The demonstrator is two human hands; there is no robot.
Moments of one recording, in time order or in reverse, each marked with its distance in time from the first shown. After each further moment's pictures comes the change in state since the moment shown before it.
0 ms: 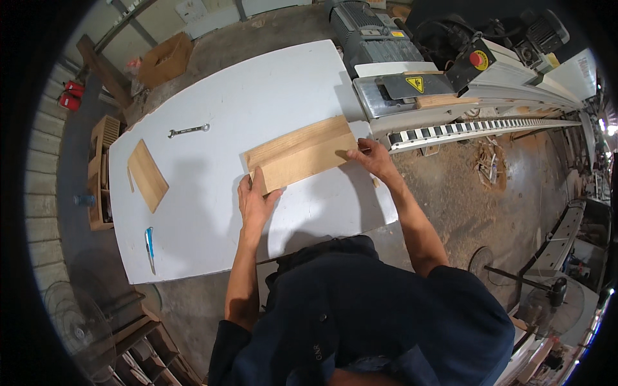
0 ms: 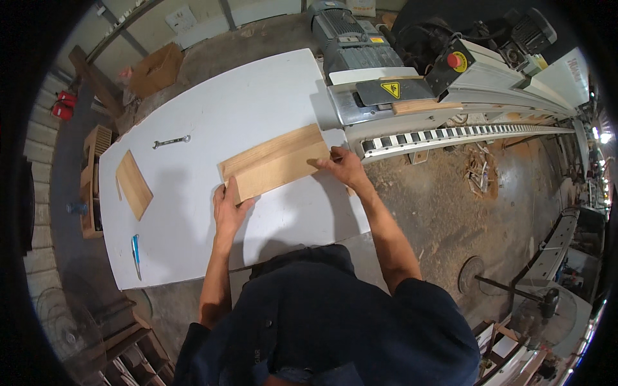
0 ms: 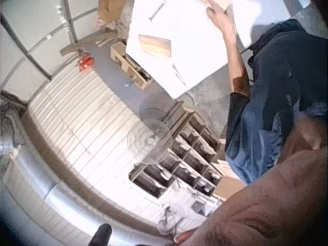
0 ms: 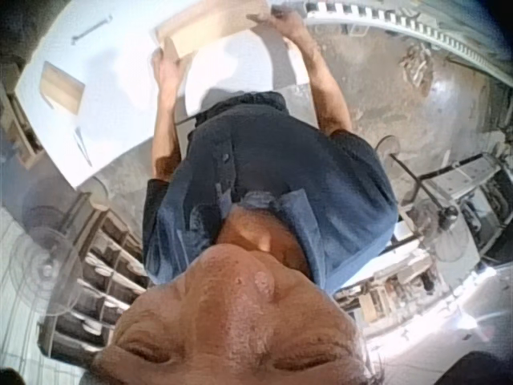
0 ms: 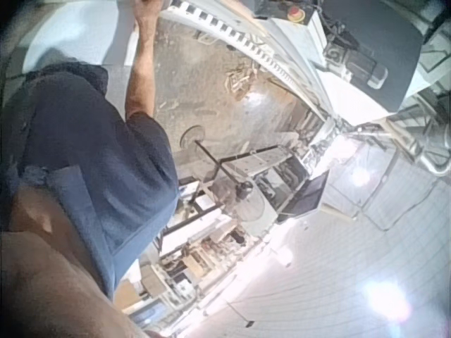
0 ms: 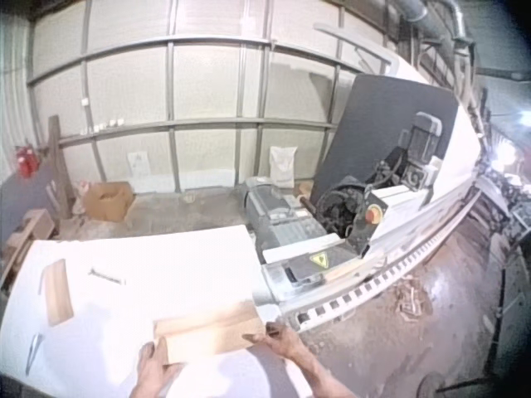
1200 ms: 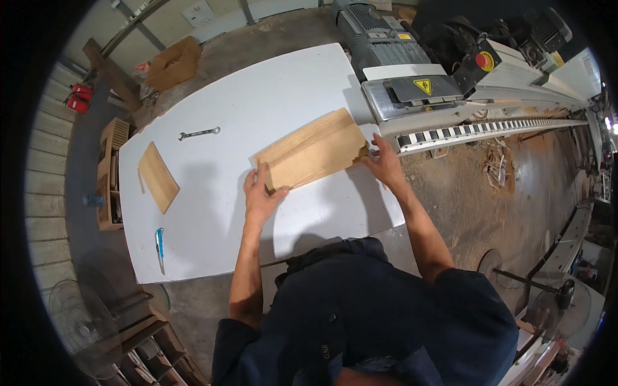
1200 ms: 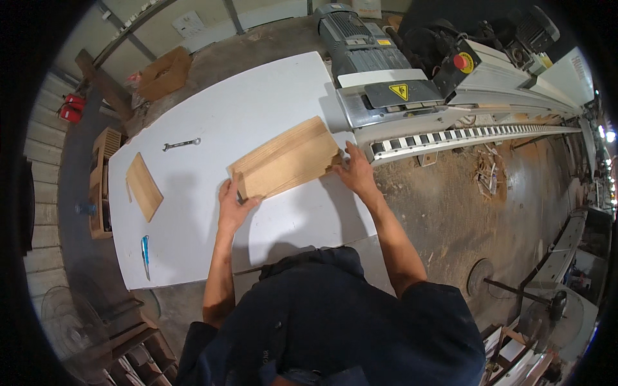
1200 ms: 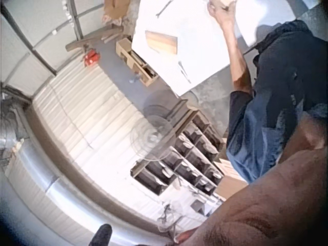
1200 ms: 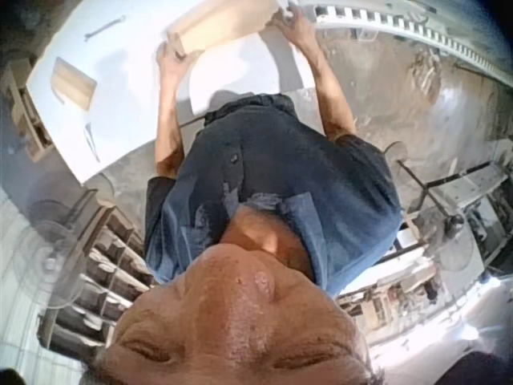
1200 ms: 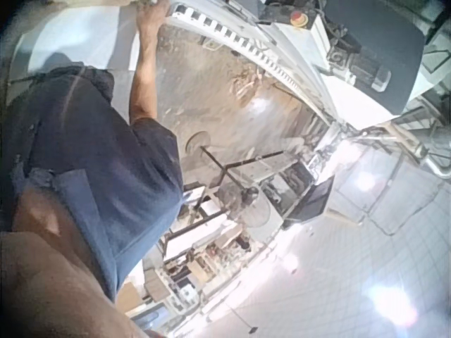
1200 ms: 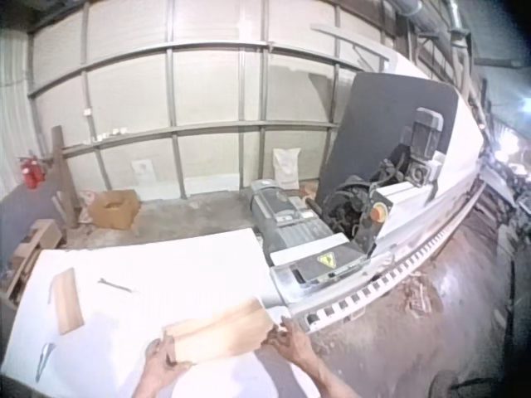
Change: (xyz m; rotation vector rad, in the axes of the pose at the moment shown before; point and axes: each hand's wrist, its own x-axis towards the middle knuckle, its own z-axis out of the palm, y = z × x) left_hand 0.017 -0.009 -0.015 -0.250 -0.042 -0.057; right_hand -0.018 -0.018 0.007 -0.238 0.185 -0.082
